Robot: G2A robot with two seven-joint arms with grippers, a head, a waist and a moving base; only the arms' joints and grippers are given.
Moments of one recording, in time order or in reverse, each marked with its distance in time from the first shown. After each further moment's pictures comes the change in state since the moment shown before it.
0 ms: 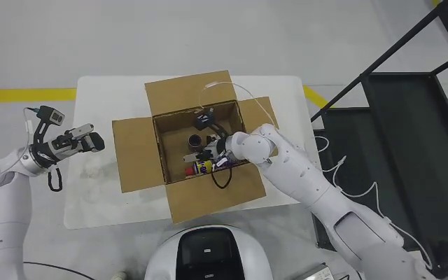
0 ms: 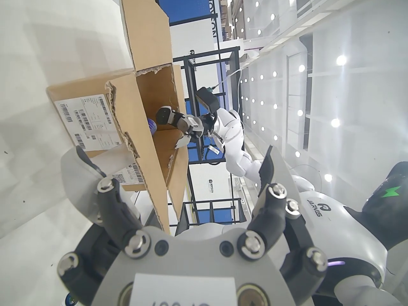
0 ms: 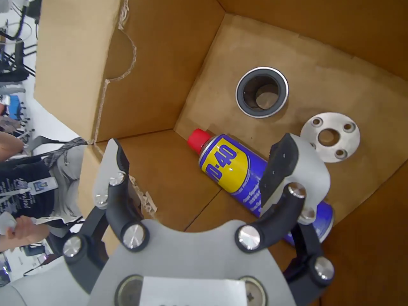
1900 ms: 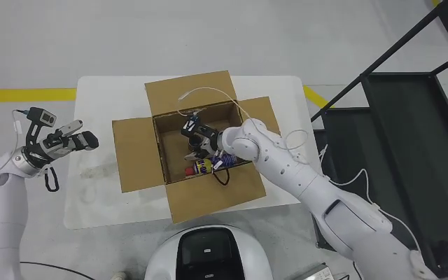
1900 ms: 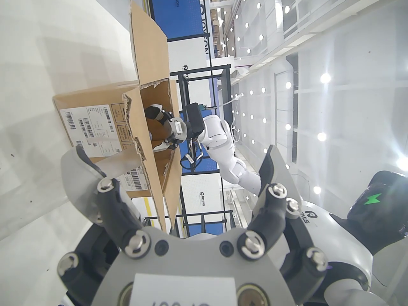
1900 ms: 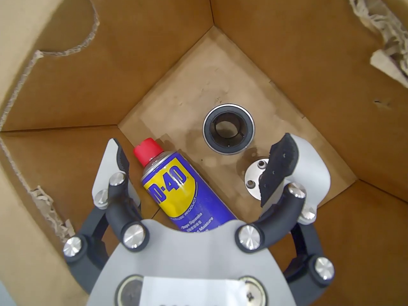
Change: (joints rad) left arm -0.012 0.013 -0.009 0.066 -0.058 0.002 0.022; right arm 0.098 -0.070 -0.091 0.169 -0.359 -0.210 -0.146
